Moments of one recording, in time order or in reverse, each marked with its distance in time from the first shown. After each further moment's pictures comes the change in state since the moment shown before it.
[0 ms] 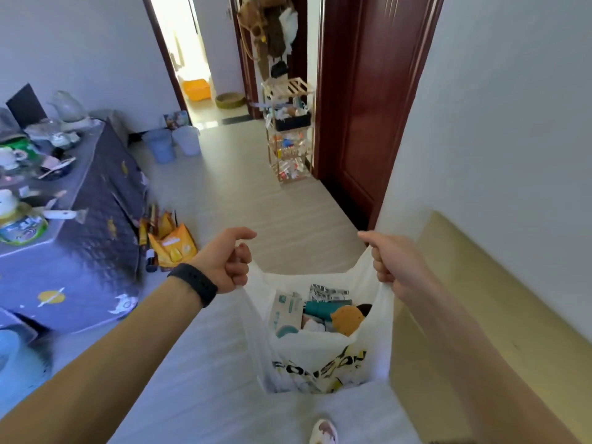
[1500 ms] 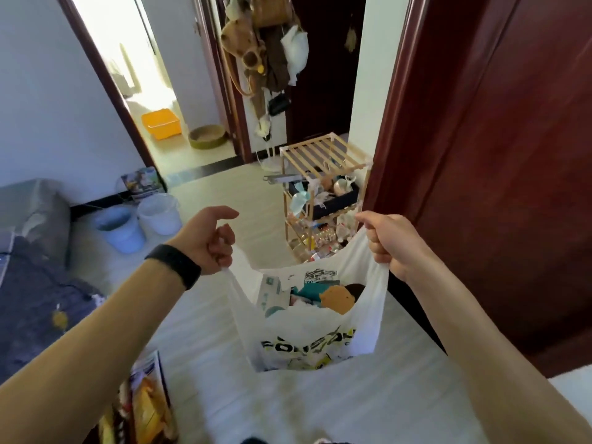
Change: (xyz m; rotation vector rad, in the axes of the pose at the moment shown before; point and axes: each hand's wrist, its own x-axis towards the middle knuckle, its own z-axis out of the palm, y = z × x) left_hand 0.705 0.826 -0.156 0.128 -0.106 0.043; right_hand 0.845 -0.407 0.497 0.075 0.075 -0.010
